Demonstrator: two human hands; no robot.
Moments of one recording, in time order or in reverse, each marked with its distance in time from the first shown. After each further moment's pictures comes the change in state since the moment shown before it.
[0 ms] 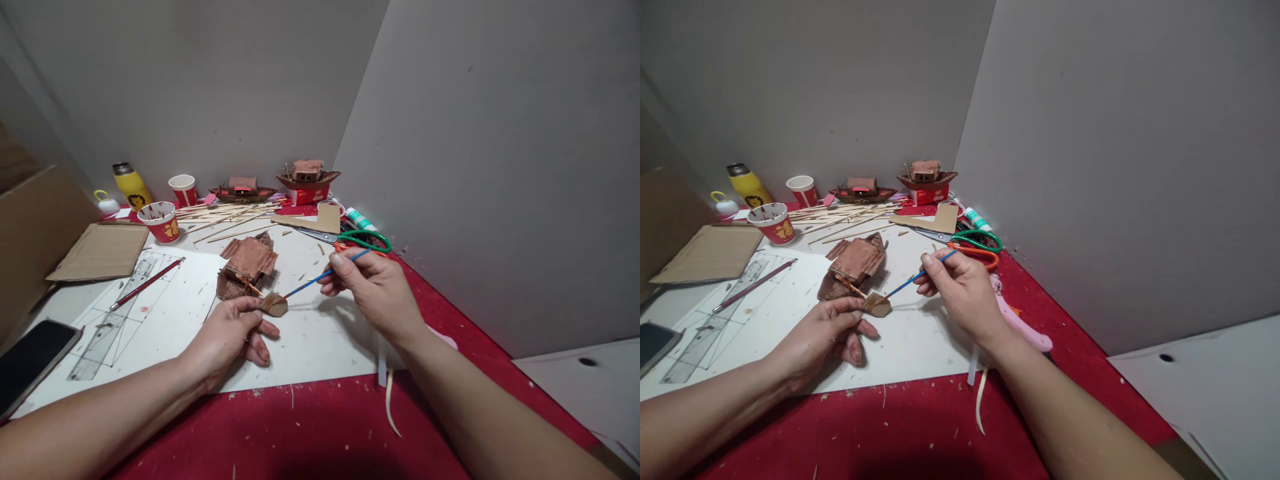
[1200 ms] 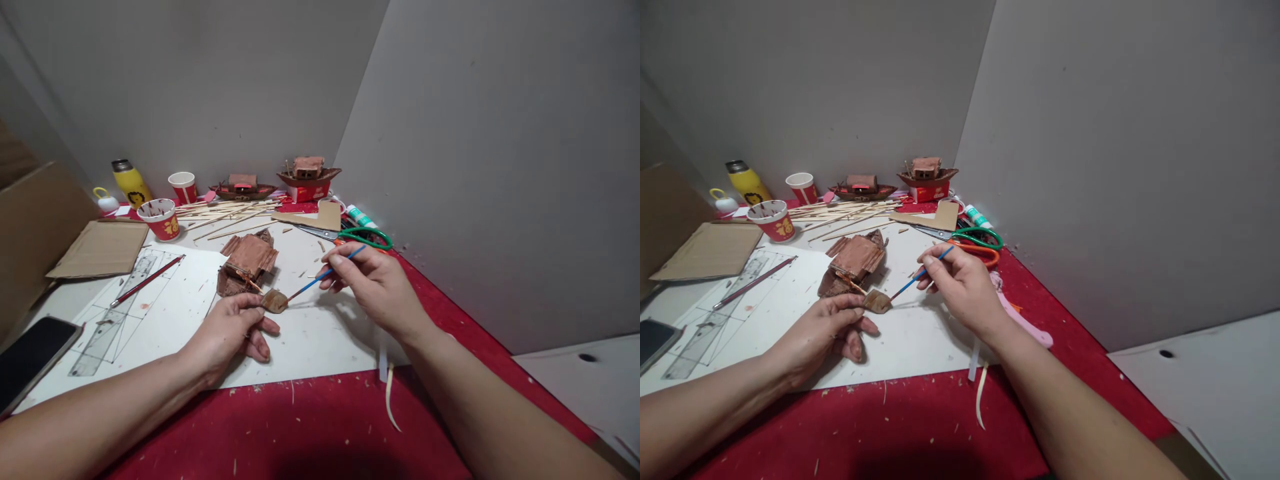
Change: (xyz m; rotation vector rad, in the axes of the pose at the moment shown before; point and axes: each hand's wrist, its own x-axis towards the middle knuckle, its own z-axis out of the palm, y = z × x) left_hand -0.001 0.001 0.000 -0.017 0.007 0.006; right_hand 0.002 0.000 -0.005 -0.091 -0.038 -0.019
